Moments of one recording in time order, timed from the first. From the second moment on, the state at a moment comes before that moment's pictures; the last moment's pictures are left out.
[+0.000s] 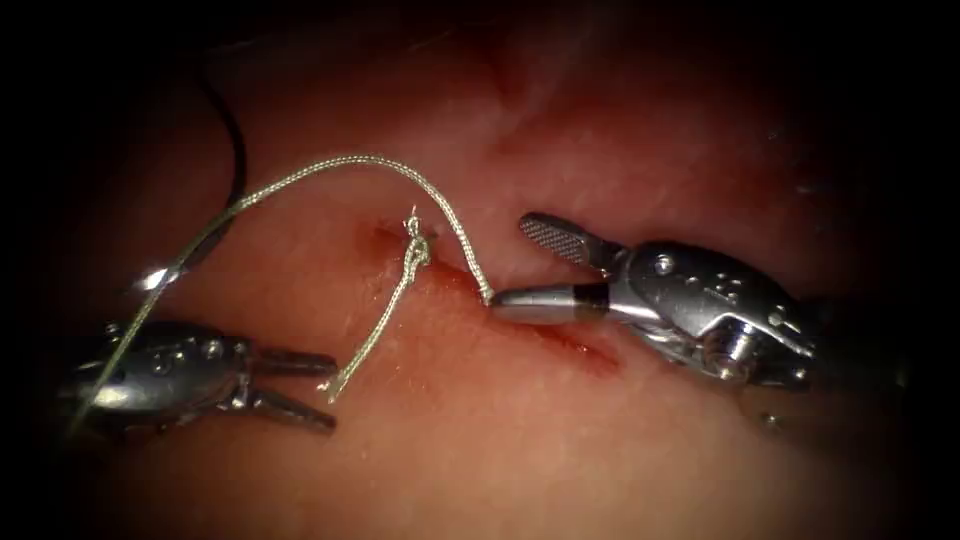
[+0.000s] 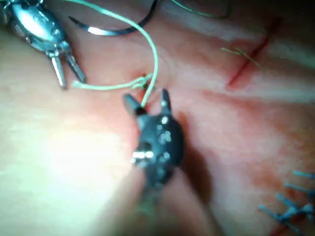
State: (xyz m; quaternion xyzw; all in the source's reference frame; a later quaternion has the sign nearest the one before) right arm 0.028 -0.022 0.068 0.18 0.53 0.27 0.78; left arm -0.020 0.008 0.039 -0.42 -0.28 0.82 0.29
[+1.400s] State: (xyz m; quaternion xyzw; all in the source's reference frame) right arm 0.036 -0.025 0.067 0.13 0.53 0.15 0.82; left arm -0.019 0.016 0.036 -0.40 -0.19 0.86 0.26
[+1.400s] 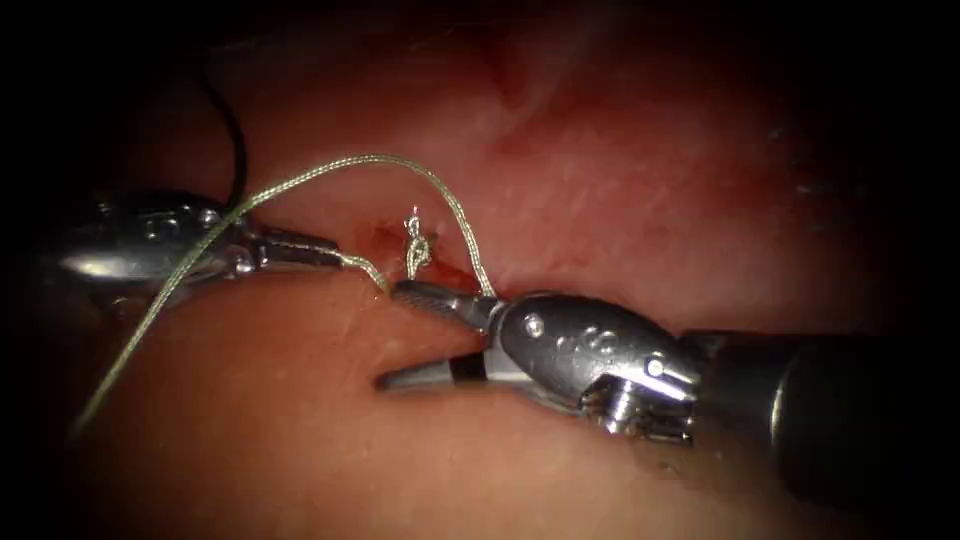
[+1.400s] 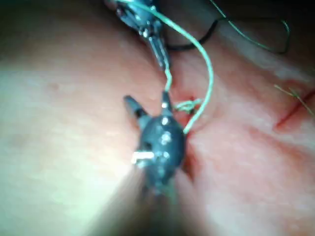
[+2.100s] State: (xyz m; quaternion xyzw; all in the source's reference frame) right arm 0.038 -0.021 0.070 0.04 0.49 0.15 0.86; left arm -0.018 0.018 0.035 -0.41 -0.17 0.86 0.27
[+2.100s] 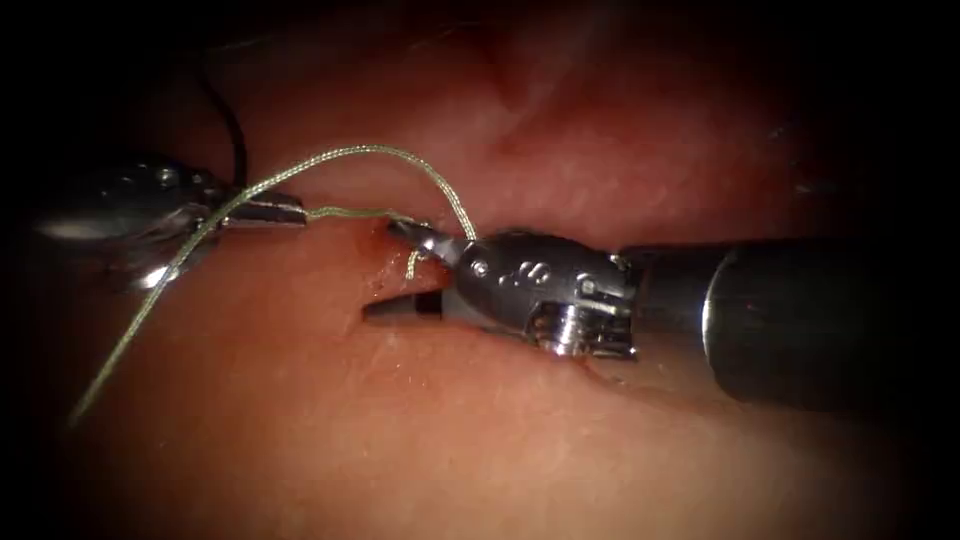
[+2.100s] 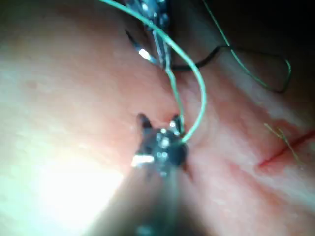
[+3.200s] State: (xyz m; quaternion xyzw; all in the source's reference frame) right arm 0.036 -0.020 0.070 0.07 0.47 0.14 0.87; left arm -0.017 0.018 0.035 -0.40 -0.16 0.86 0.27
